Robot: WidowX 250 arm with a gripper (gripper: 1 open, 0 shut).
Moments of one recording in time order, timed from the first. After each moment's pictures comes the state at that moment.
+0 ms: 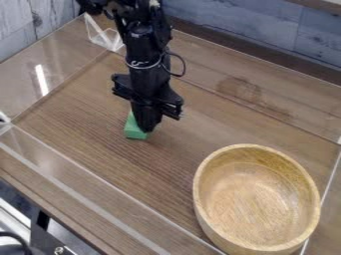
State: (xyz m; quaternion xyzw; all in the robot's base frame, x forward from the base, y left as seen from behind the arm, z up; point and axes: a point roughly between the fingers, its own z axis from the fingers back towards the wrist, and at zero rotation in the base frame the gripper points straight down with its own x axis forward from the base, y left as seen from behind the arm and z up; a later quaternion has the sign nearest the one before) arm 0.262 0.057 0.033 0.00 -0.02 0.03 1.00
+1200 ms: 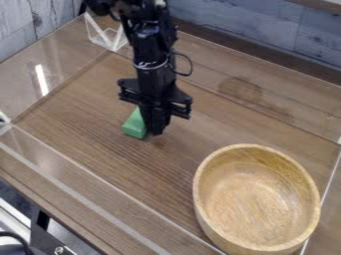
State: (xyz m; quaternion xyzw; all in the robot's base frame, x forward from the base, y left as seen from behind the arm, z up) arm 0.270 0.035 0.035 -0.03 -0.01 0.05 1.00
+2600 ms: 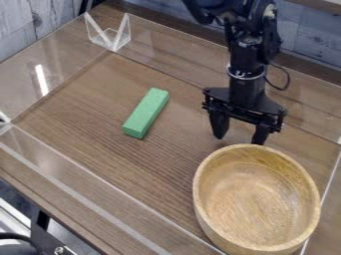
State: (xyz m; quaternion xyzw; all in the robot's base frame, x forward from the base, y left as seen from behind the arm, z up) arm 0.311 -0.058 0.034 -0.04 -0.02 0.02 1.00
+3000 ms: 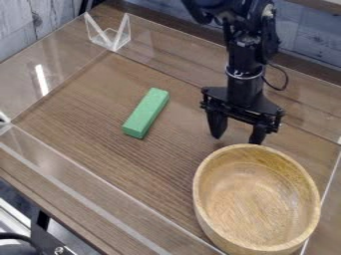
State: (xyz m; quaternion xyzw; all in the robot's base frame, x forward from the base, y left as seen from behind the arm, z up) arm 0.311 -0.047 0.034 -0.03 -0.02 0.03 1.00
